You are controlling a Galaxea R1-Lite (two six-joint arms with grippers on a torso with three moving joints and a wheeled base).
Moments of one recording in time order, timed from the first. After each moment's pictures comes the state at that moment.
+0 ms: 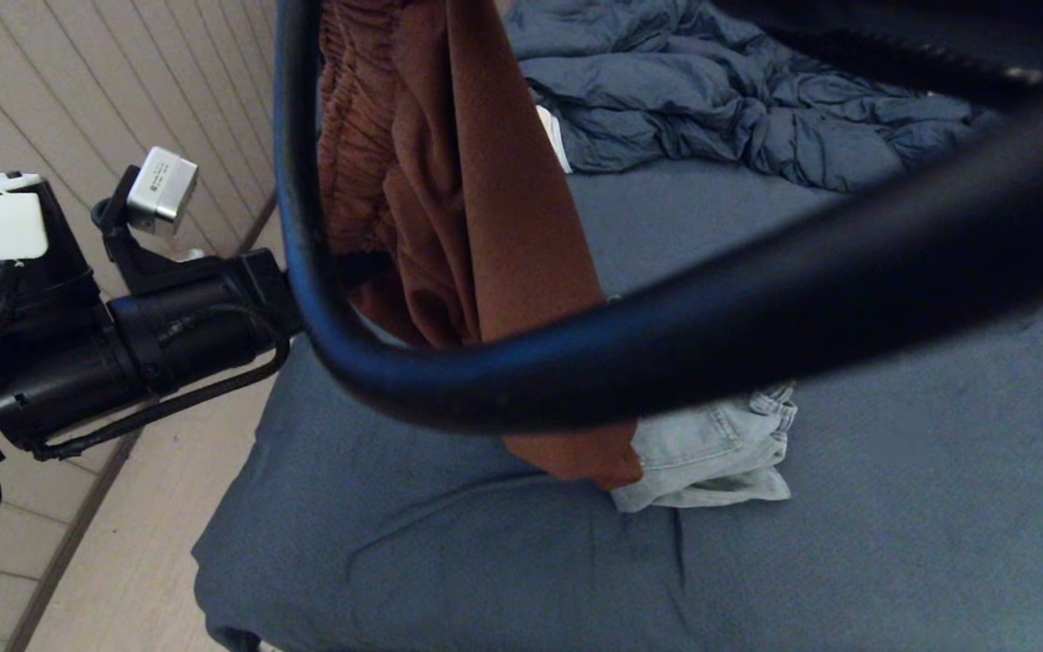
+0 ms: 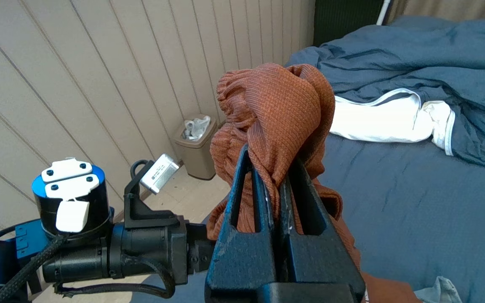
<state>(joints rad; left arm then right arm) -0.42 1.50 -0.81 -0.74 -0.42 -0.54 1.38 1.72 -1.84 -0.27 -0.71 -0.35</state>
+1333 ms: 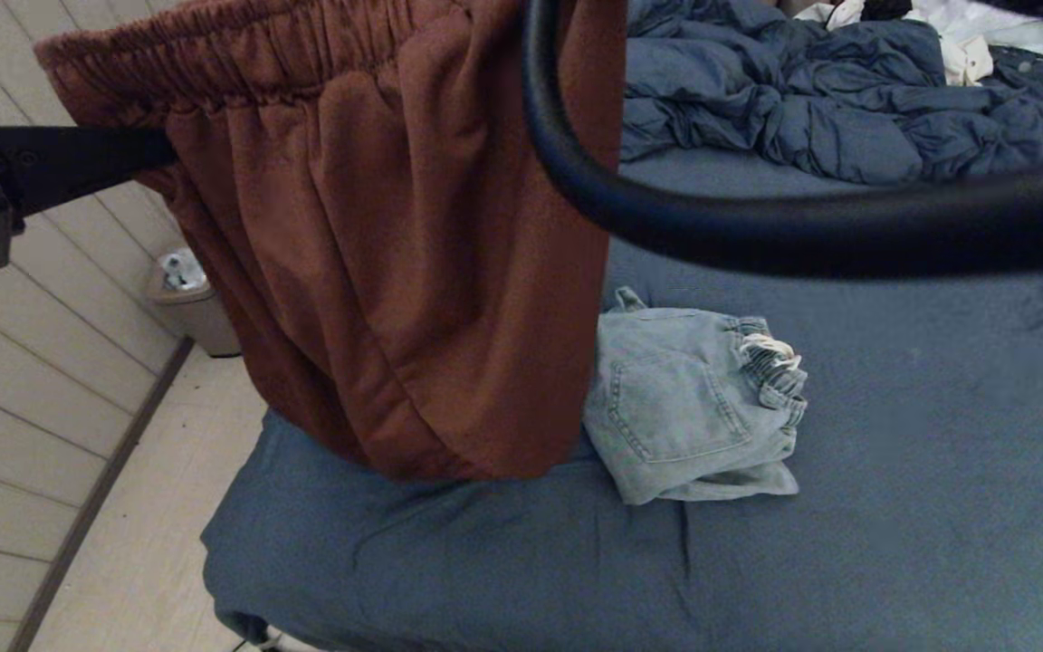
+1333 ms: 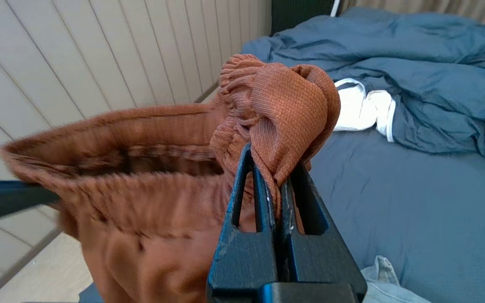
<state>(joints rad) -0.41 1.13 -1.11 -0.06 -0.20 -0.38 1.22 1.67 -1.83 -0.23 -0.71 -0.35</state>
